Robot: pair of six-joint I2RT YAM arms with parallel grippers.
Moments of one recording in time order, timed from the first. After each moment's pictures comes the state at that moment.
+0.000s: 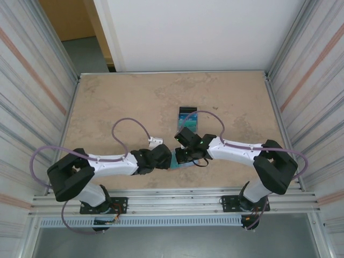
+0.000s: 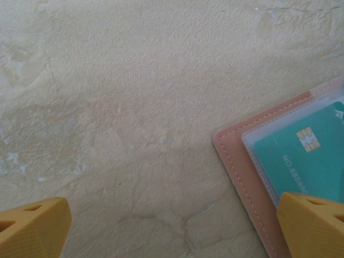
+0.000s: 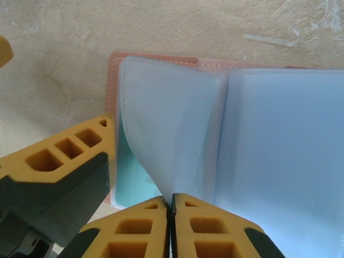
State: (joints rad) left arm -1.03 1.50 0.66 -0.27 -0.45 -0.71; right arm 0.92 1.53 0.88 -0.46 -0.08 0.65
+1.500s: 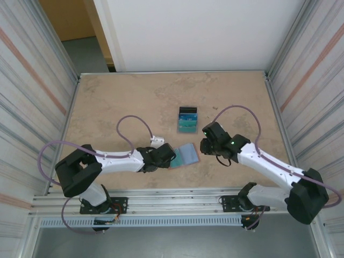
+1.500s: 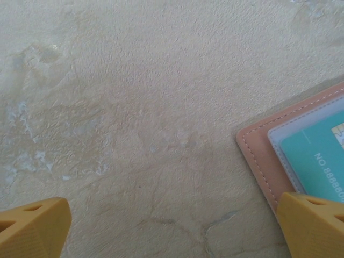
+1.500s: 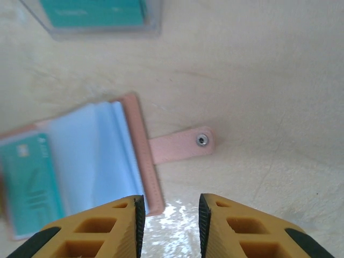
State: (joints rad) left arm -1.04 1.55 0.74 -0.39 -0.52 -0.74; right arm 0.71 1.12 0.76 -0.65 0.12 0.71
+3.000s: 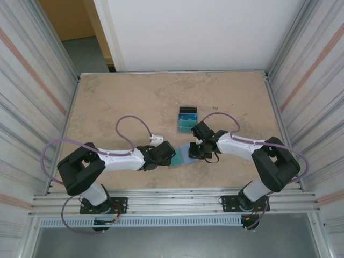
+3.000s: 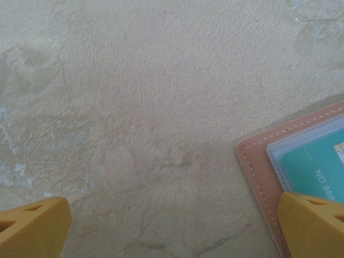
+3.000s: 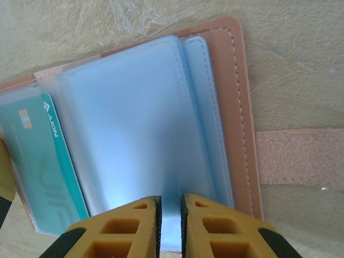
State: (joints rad) left arm -1.00 1.58 0.74 -0.33 -0.48 -0.76; right arm 0.67 1.52 0.77 -0.44 -0.18 0.70
